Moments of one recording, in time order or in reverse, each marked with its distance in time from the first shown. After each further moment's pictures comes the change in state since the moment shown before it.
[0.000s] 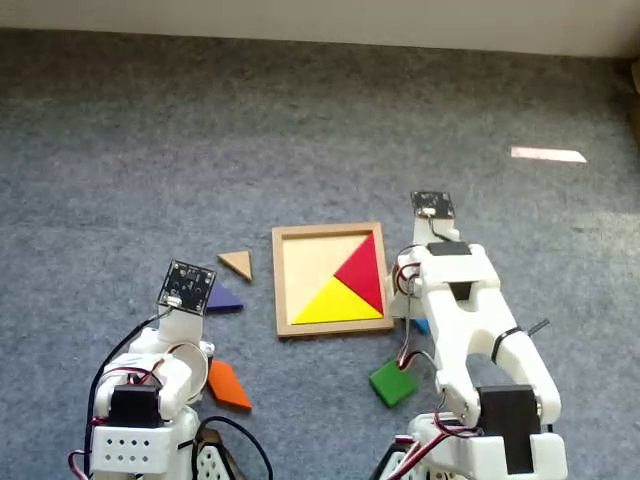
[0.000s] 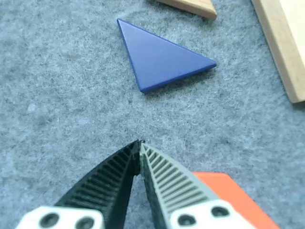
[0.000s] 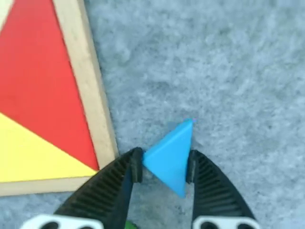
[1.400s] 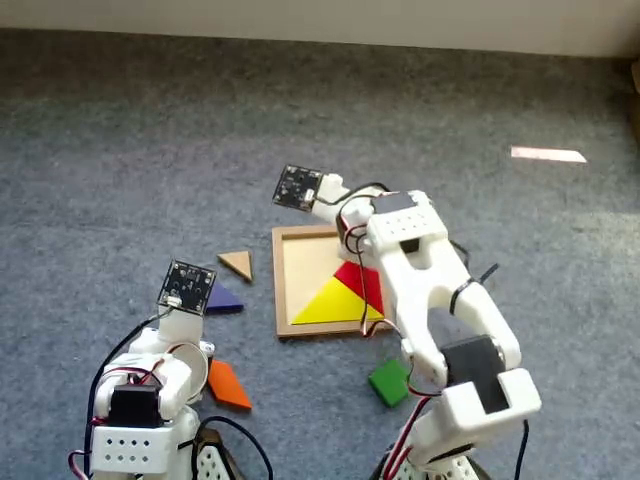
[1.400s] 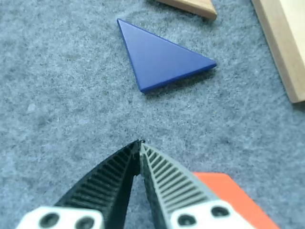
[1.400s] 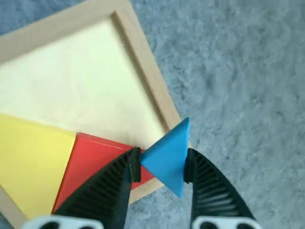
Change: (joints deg) left arm 0.0 0.0 0.0 0.0 0.0; right arm -12.3 15.2 -25.1 -6.4 59.4
